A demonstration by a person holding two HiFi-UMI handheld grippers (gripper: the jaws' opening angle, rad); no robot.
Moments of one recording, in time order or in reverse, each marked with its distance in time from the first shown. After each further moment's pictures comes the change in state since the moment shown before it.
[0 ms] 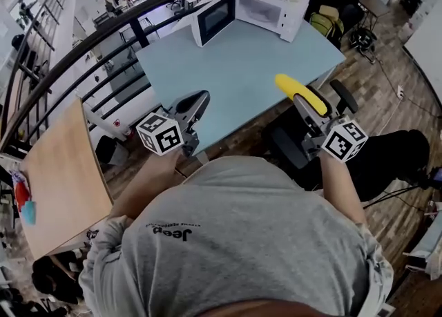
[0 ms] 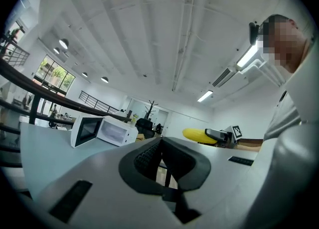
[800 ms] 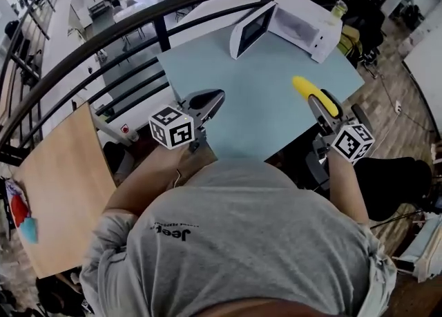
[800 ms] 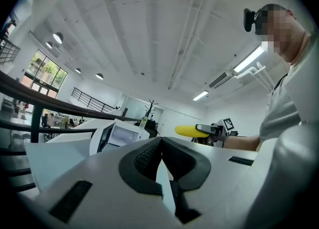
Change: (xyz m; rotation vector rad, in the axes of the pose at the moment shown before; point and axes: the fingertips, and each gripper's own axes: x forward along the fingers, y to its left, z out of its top) left arm -0.063 0.186 0.066 0.020 0.049 -0.095; right arm 0.204 0.034 -0.020 -0.032 0.077 -0.129
